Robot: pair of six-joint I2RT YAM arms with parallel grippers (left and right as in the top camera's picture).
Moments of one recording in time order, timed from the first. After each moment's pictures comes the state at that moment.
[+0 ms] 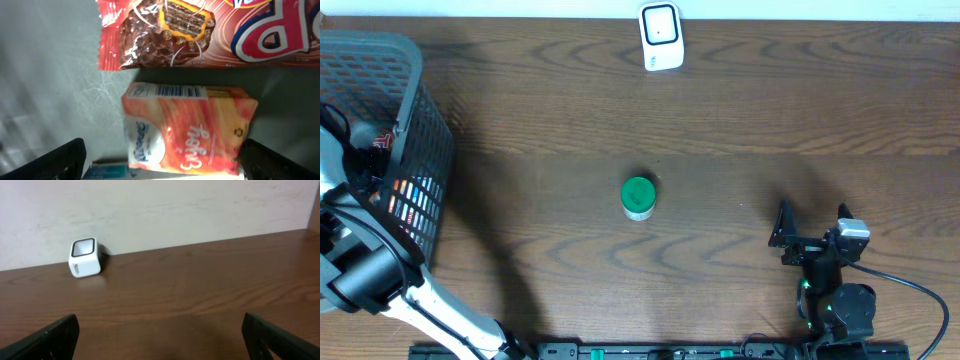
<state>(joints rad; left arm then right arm) 0.68 2.08 1.66 -1.10 -0.11 -0.55 0.11 0.01 0.01 -0.06 0.13 0.17</state>
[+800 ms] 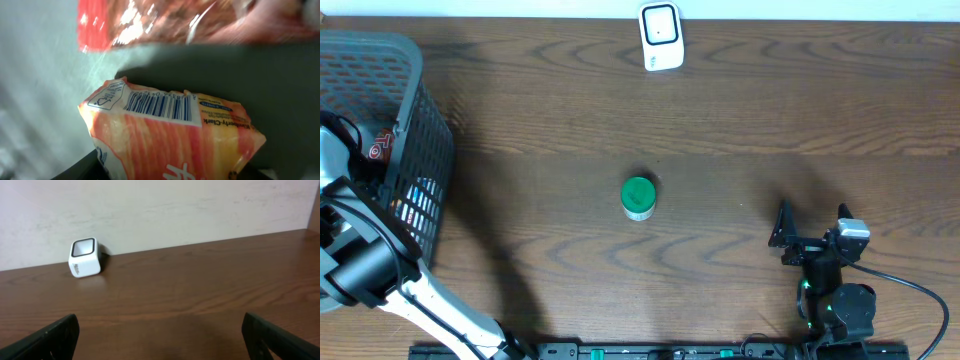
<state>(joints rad) 0.69 2.12 1.63 -1.13 -0.10 -0.54 0.11 0.01 0.01 -0.06 0.13 0.17</state>
